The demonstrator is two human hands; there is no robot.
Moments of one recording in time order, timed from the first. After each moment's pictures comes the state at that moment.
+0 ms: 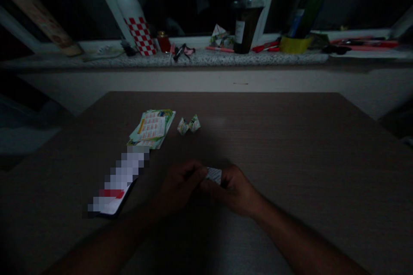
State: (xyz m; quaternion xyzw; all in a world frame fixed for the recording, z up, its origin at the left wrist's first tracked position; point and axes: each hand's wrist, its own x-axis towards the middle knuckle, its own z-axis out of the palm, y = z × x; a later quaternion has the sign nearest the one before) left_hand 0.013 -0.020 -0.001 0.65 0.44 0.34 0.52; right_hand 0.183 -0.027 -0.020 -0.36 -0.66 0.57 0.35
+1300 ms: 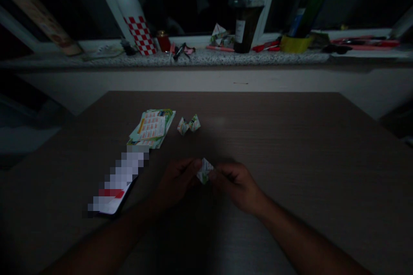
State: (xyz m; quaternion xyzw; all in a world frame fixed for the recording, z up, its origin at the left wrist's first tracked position) left_hand 0.010 -0.012 -0.009 0.60 0.46 0.35 0.55; right_hand 0.190 -0.024 -0.016 -0.39 -0.62 0.55 0.39
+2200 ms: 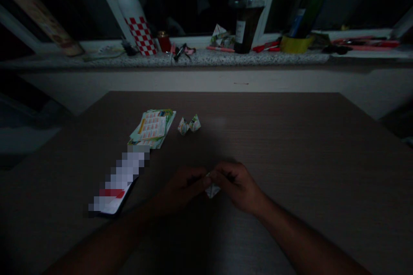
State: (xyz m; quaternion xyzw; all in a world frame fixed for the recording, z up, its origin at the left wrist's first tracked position) left_hand 0.007 -0.017 -0.008 0.69 0.37 0.23 0.58; right_hand 0.191 -0.022 -0.024 -0.40 -0.65 0.51 0.40
